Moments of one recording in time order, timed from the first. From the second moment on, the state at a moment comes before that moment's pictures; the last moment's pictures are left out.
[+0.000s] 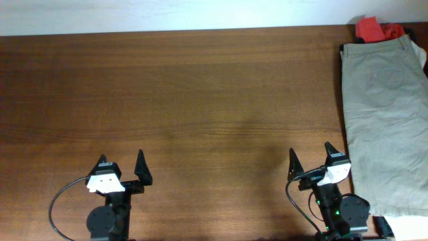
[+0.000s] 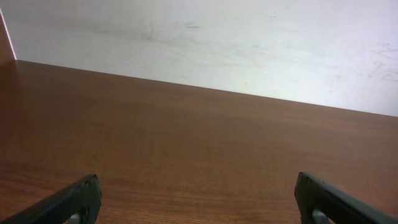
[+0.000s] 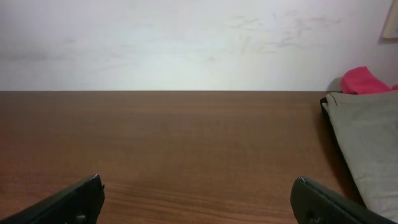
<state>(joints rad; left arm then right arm) 0.03 0.01 0.01 -0.08 -0.01 -0.16 0.02 0.01 0.01 -0.05 -0.16 0.07</state>
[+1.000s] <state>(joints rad) 0.03 0.02 0.01 -0.08 -0.02 -0.16 0.01 1.35 1.31 -0.30 0.12 -0.26</state>
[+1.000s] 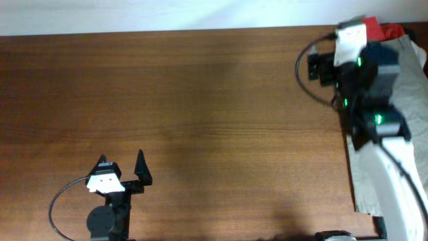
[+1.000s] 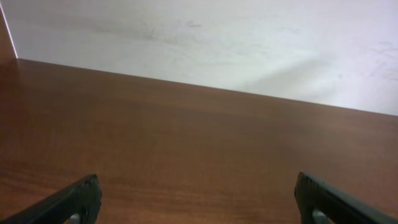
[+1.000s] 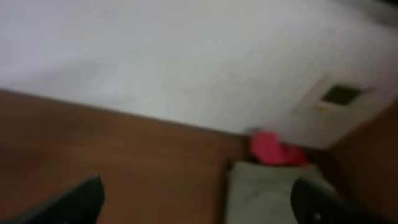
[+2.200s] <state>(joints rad) 0.03 0.02 0.01 -0.08 -0.02 -0.16 -0.19 2.22 1.56 -0.23 0.43 -0.34</state>
